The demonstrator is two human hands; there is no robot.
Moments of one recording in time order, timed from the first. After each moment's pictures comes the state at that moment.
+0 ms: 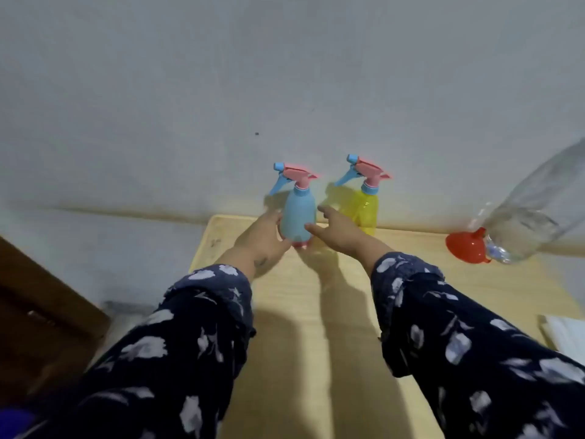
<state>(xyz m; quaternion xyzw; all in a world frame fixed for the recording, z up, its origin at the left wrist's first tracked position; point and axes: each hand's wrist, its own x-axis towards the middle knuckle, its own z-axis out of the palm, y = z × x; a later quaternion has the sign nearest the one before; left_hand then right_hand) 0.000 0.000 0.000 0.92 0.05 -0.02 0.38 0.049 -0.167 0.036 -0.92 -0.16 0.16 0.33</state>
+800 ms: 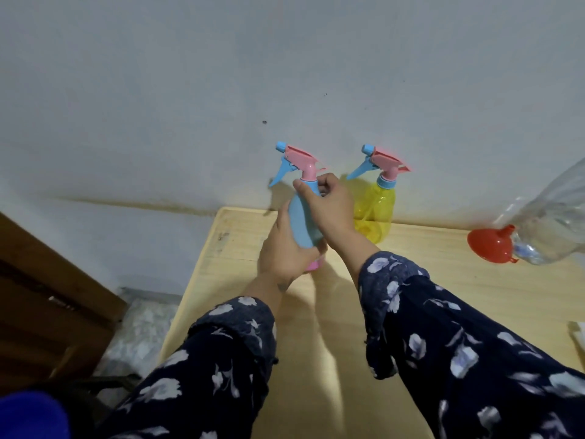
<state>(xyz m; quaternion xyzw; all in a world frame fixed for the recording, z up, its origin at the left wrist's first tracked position) -0.016 -0.047 -0.007 0.86 0.19 0.08 0.47 0.055 -0.115 0.036 -0.80 -0.06 -0.04 0.59</state>
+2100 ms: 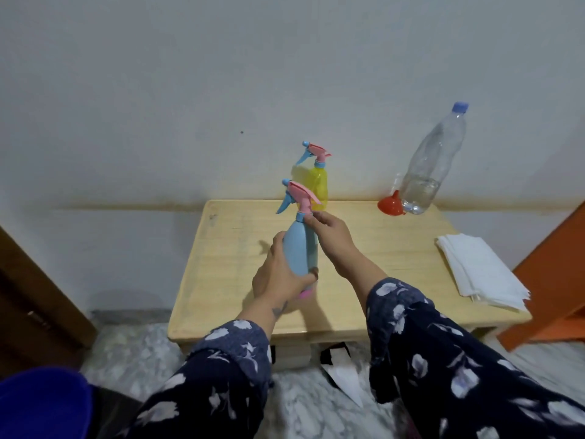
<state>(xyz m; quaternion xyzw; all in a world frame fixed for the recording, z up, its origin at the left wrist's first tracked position) -0.249 -0.113 0.026 0.91 0.12 0.06 0.39 -0.200 -0.213 0.084 -0.78 -0.01 0.03 0.62</state>
